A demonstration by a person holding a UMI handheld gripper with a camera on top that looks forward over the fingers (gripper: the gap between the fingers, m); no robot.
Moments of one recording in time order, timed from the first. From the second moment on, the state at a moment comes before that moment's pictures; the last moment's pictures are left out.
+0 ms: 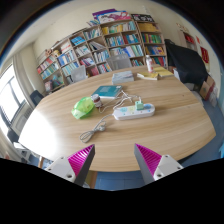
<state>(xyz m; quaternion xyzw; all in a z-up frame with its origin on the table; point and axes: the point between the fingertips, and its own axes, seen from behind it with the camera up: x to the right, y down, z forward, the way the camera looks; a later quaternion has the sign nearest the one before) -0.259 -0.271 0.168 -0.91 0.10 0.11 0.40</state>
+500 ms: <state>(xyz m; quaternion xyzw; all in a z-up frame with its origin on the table) -0.142 -0.100 0.100 -0.88 0.11 -0.01 0.46</state>
